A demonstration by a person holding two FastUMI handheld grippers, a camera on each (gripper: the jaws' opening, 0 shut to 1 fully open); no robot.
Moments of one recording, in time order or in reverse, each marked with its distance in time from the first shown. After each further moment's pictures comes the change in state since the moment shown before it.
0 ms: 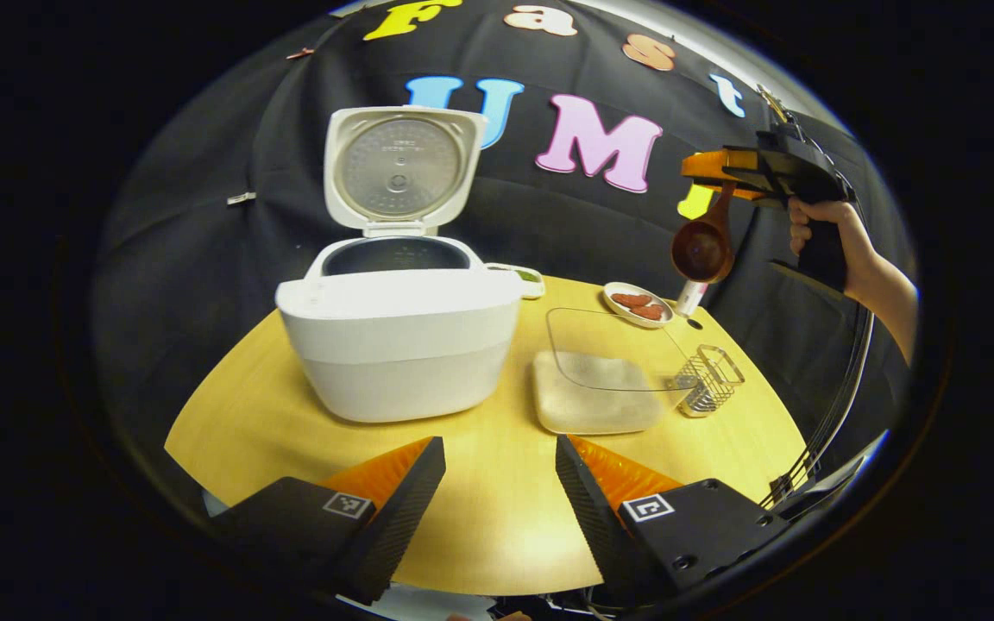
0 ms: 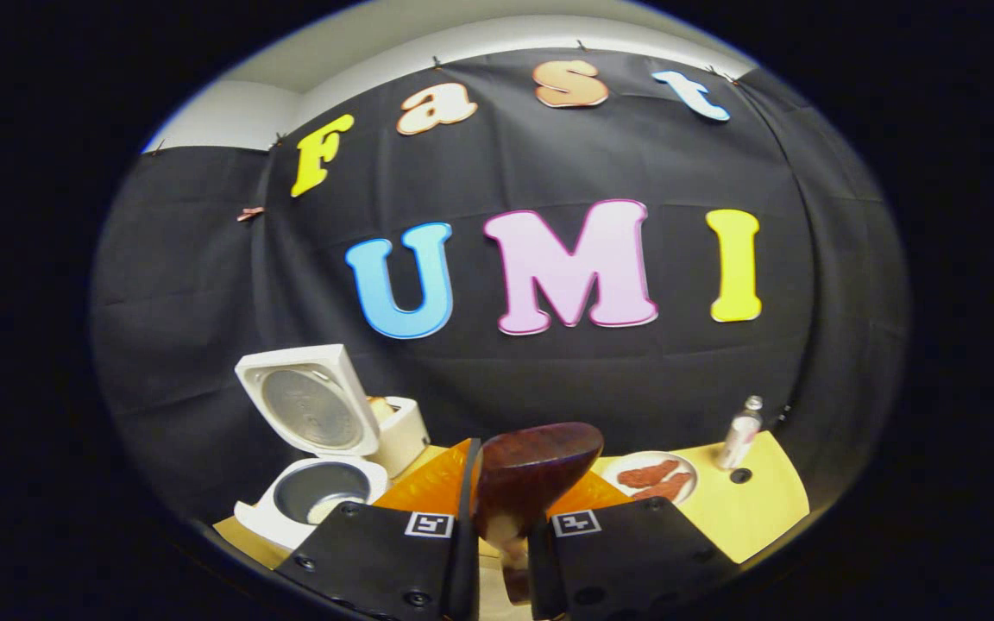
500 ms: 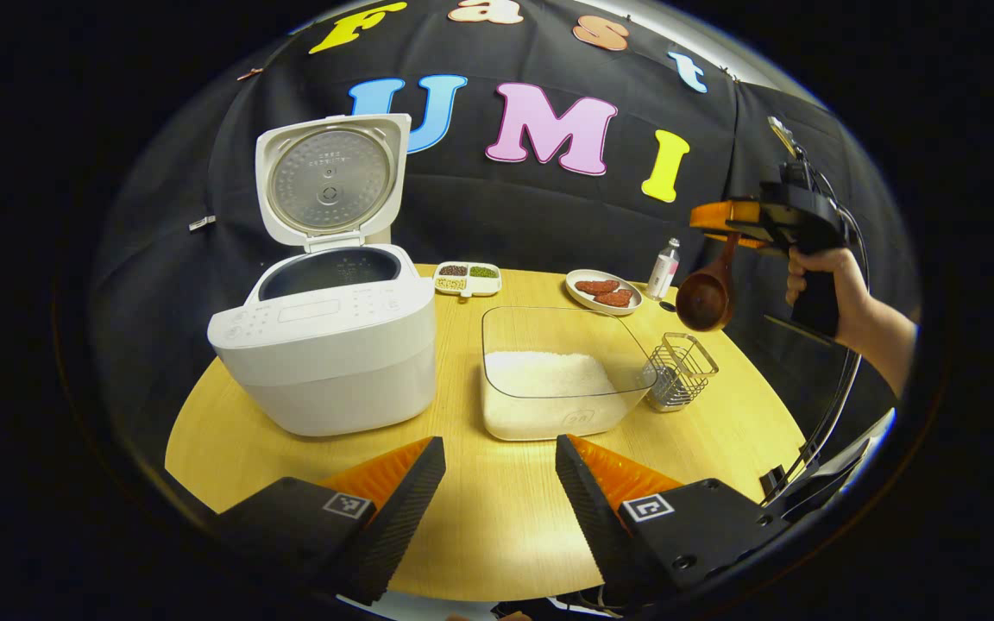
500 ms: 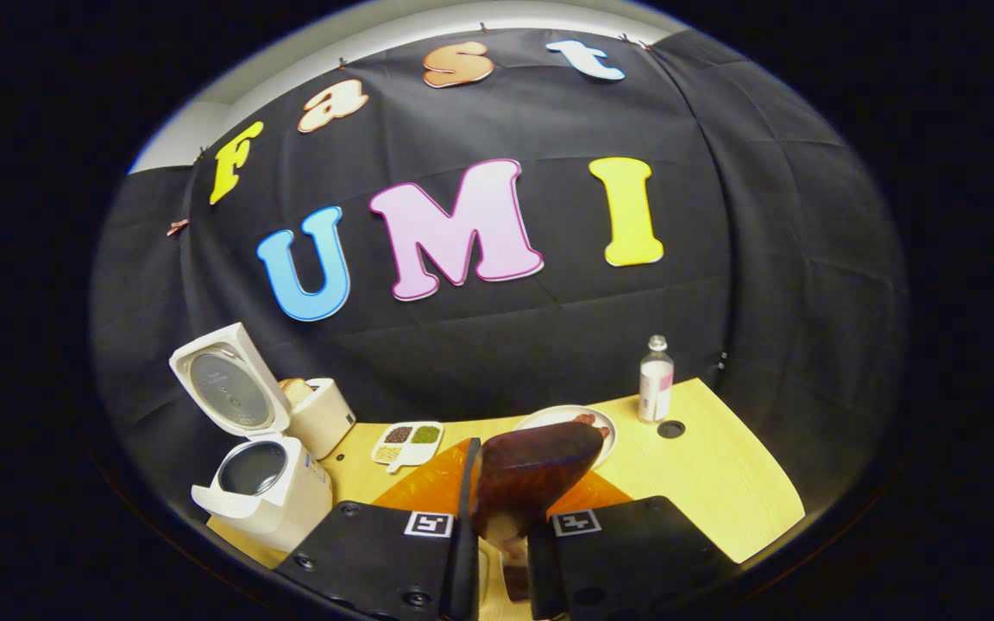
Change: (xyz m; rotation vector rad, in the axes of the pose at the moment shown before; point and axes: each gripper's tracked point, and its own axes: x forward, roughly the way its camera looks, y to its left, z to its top) left arm 0.017 -0.057 0.007 0.071 0.033 -0.031; right arm -0.023 -0.125 -0.073 0.120 0.086 -0.201
